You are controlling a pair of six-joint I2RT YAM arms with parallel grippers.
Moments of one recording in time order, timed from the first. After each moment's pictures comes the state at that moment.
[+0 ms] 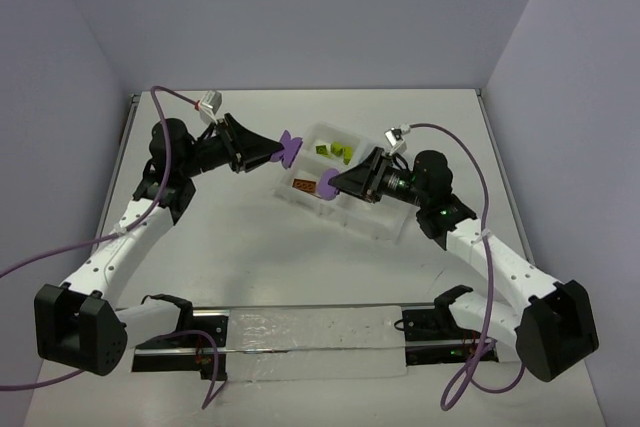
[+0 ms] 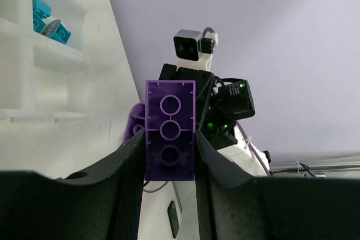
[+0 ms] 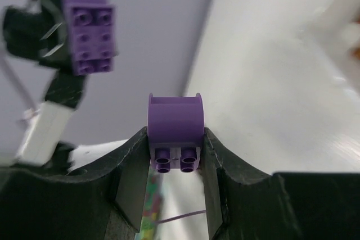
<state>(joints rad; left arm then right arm) -0.30 1.16 0.90 0.20 0.77 -1.22 0.43 1.04 0.66 0.25 -0.61 1.08</state>
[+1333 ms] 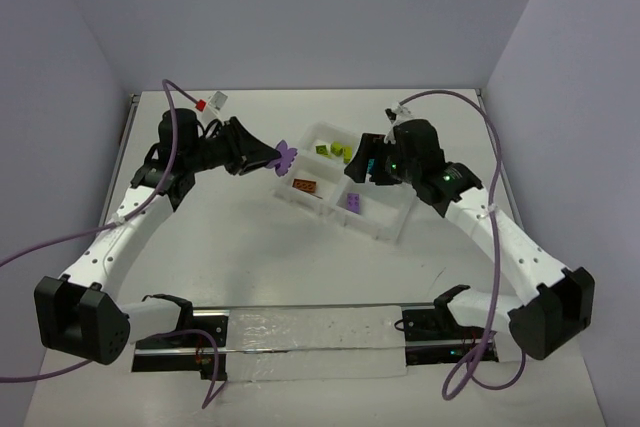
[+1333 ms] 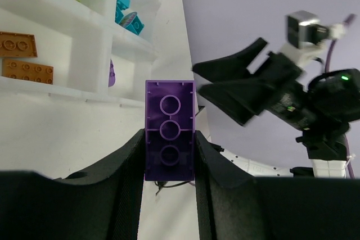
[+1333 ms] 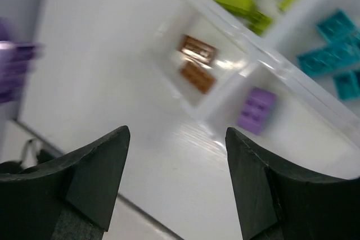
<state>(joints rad) -0.30 1.21 1.04 -0.20 0.67 -0.92 0.47 1.19 1.06 -0.46 -0.11 0.49</state>
